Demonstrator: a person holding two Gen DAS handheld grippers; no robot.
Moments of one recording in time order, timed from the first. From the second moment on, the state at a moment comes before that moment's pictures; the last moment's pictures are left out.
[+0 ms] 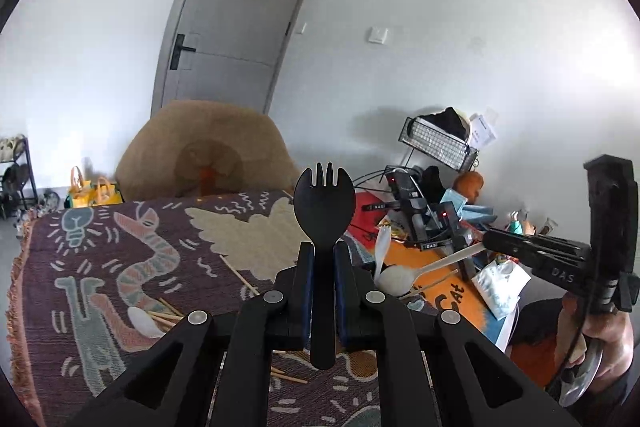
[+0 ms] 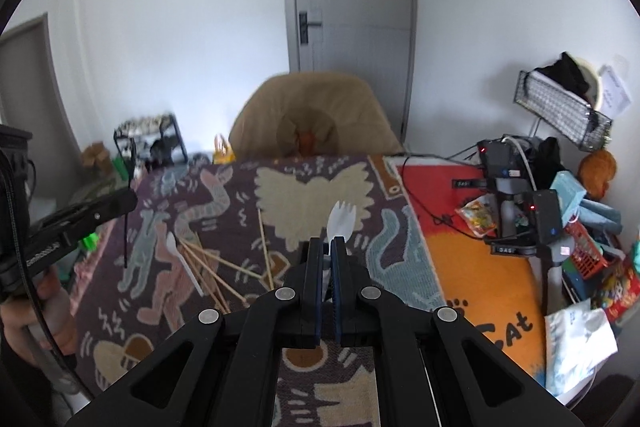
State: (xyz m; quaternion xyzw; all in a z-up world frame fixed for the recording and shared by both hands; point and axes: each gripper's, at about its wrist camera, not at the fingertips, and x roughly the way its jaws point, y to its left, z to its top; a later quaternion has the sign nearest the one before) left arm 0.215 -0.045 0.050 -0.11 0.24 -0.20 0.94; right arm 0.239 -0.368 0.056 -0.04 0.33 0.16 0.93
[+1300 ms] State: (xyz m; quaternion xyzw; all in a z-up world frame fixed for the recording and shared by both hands) left arm 0.295 -0.180 0.006 -0.08 0.22 -0.27 0.93; right arm 0.190 -0.528 -0.087 0.28 0.26 0.11 0.92
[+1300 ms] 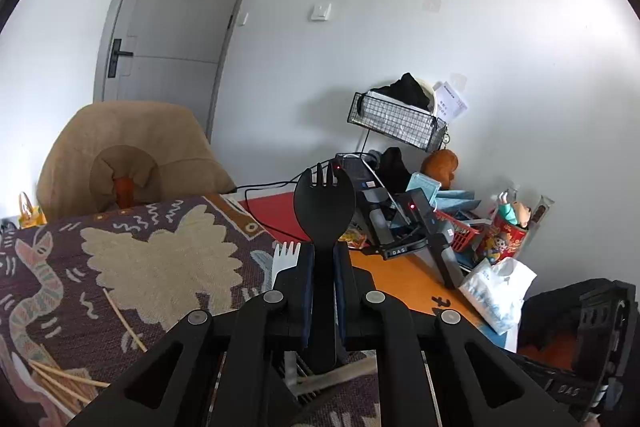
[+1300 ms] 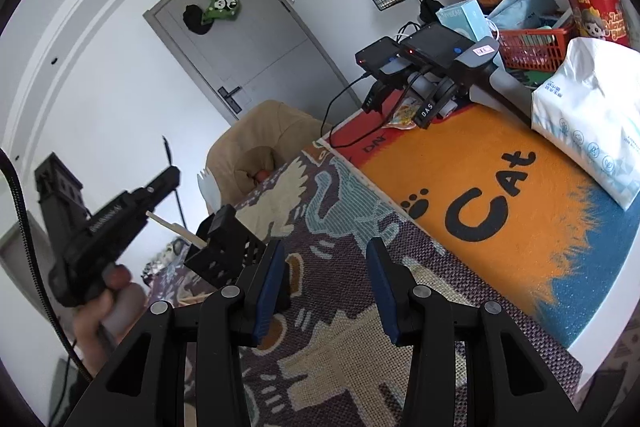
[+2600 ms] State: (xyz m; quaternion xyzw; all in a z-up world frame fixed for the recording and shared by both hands) left arm 0.266 -0.190 -0.018 0.03 0.21 -0.26 0.94; right arm 0.185 -0.514 -0.086 0.27 0.27 0.11 0.92
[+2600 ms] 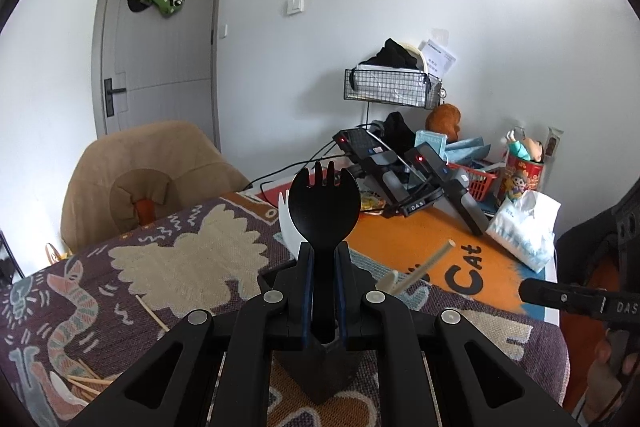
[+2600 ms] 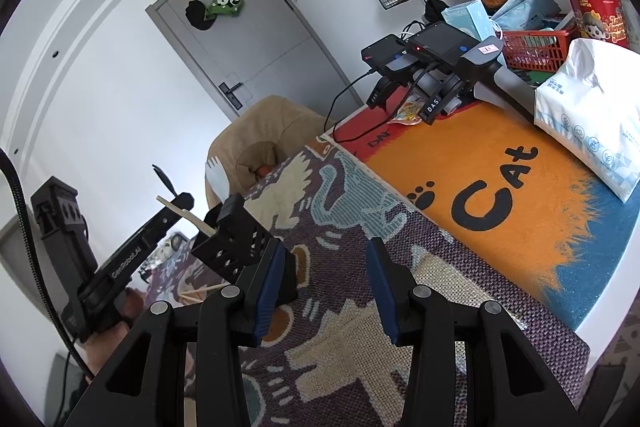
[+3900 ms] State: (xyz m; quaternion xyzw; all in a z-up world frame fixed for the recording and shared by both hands) left arm 0.229 0.006 -0.040 -0.08 0.31 -0.14 0.94; right arm 0.199 -0.347 -0.114 0.12 0.35 0.22 0.90
